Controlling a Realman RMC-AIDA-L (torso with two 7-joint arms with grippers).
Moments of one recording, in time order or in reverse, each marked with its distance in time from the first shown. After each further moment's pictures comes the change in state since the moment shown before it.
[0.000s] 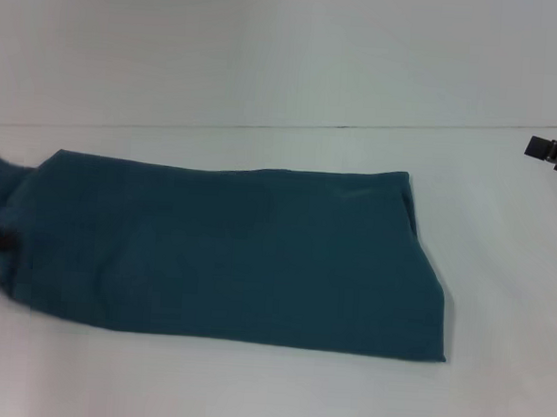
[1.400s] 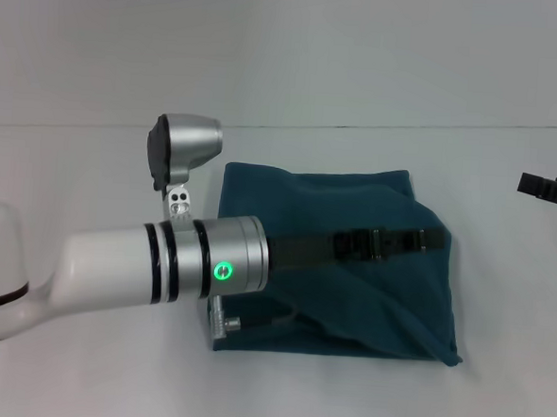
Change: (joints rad) left arm -0.249 -0.132 1.058 -0.619 -1.396 -0.271 0.415; right arm -0.015 -0.011 -0.017 0.020 -0.049 -0.018 -0.137
